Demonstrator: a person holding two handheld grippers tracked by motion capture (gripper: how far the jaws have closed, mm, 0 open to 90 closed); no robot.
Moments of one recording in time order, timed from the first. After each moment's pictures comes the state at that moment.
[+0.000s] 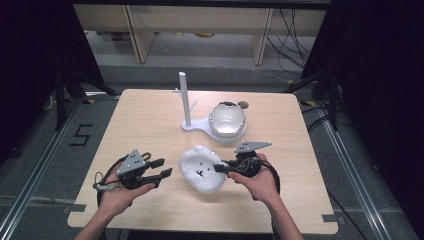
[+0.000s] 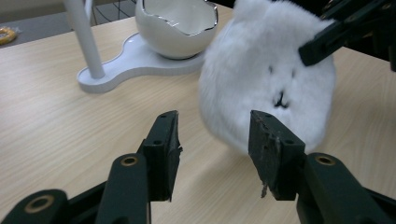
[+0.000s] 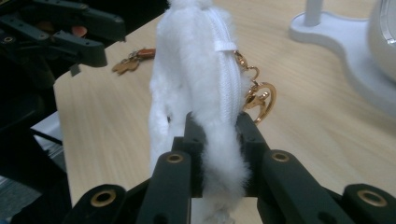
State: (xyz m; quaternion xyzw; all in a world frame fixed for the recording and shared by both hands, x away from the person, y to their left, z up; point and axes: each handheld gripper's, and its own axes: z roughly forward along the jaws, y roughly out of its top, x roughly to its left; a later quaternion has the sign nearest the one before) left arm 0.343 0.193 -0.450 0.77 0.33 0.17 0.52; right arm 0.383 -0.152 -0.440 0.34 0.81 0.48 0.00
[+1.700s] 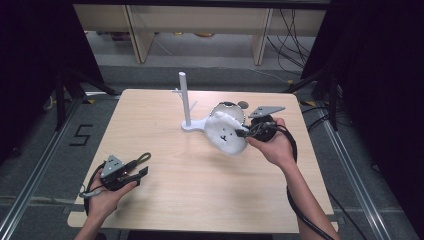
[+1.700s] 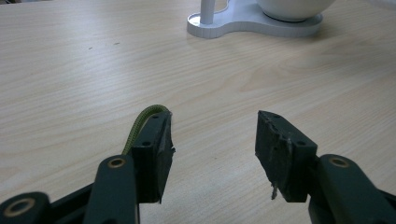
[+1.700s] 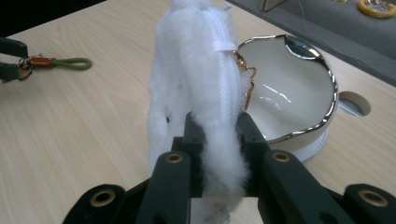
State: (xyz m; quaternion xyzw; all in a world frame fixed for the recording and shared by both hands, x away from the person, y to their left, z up) left arm 0.353 0.250 -0.501 0.72 0.45 0.23 0.47; right arm 0.451 -0.190 -0.375 0.34 0.84 0.40 0.16
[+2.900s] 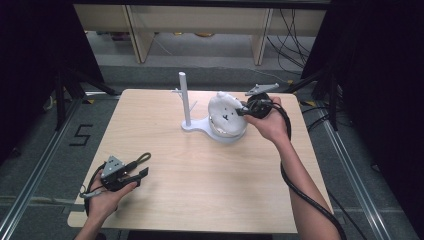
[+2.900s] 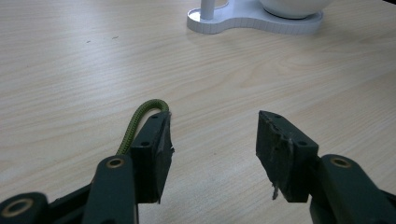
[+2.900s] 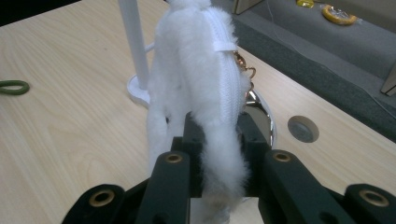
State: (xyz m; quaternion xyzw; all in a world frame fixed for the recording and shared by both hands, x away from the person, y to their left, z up) left arm 0.353 0.251 -0.505 0.72 0.45 0.22 0.47; right arm 0.511 -0.183 -0.359 0.36 0.83 0.38 0.20
